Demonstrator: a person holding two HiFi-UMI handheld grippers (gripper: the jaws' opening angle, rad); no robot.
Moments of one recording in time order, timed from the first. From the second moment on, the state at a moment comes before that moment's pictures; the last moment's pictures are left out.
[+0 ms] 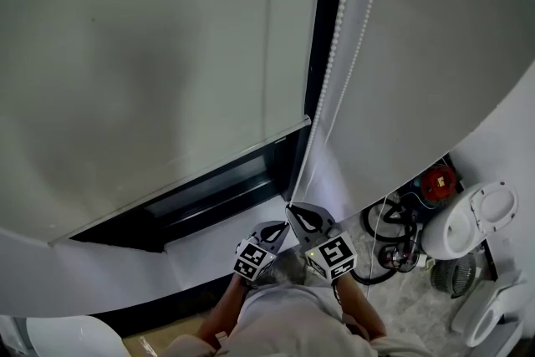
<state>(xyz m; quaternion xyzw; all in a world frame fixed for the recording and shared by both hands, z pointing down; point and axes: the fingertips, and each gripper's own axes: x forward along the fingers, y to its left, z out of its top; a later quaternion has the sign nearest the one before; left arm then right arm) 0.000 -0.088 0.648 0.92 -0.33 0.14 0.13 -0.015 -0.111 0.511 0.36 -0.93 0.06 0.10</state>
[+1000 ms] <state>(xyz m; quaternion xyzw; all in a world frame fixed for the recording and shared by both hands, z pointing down) -0.014 -0.086 0.444 0.94 -0.34 0.00 0.01 -0.023 -0.095 0.619 0.33 -0.92 0.12 0.18</state>
